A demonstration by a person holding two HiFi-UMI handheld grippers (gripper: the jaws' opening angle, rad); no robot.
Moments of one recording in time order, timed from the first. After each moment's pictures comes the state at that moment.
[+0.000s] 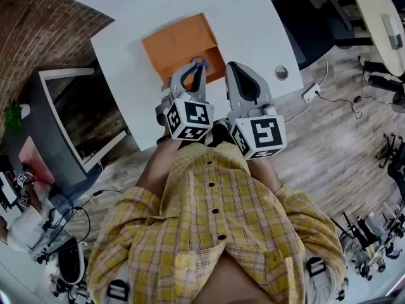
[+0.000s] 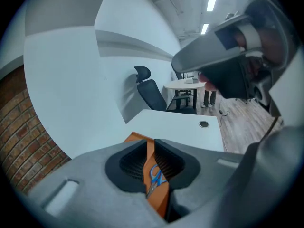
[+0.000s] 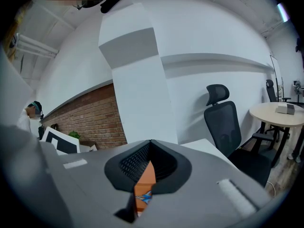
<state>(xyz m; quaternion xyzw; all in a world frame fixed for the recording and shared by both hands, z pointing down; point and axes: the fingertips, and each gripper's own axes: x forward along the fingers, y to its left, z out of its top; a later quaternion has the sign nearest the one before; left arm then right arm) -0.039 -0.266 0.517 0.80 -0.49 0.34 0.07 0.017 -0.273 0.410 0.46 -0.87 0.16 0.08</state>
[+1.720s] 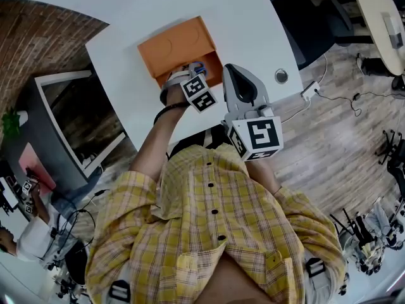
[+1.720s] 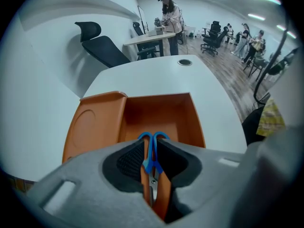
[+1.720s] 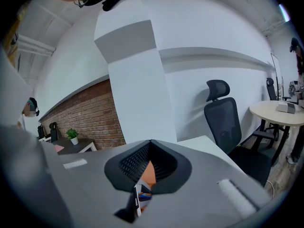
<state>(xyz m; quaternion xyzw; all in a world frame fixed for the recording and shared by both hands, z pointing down) -0.027 -0.276 0.704 0.77 -0.25 0.59 0.07 0.012 -0.292 0.430 0.46 -0.87 0.17 0.10</state>
